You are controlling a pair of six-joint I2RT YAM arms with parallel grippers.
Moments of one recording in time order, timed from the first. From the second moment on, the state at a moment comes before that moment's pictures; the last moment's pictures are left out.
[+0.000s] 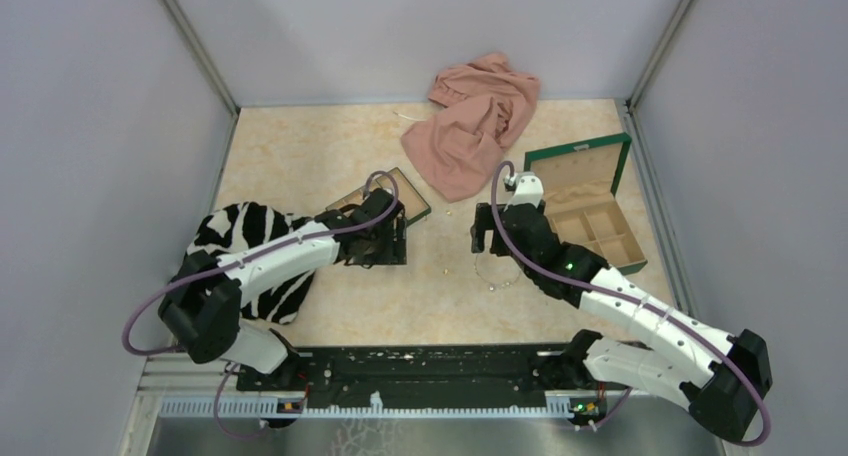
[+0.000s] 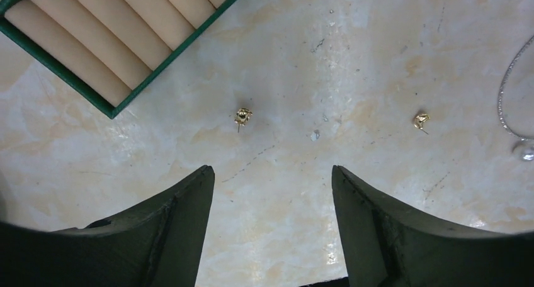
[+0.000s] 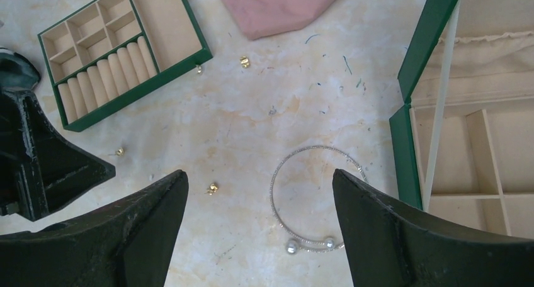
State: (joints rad) left arm -0.77 1.46 0.95 -0.56 -0.18 -0.68; right arm 0.80 0.93 0.74 -0.36 0.44 0.48
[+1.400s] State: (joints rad) left arm -0.72 1.61 0.93 -0.46 -0.22 -0.60; right arm 0.80 0.93 0.74 -0.36 0.38 0.47
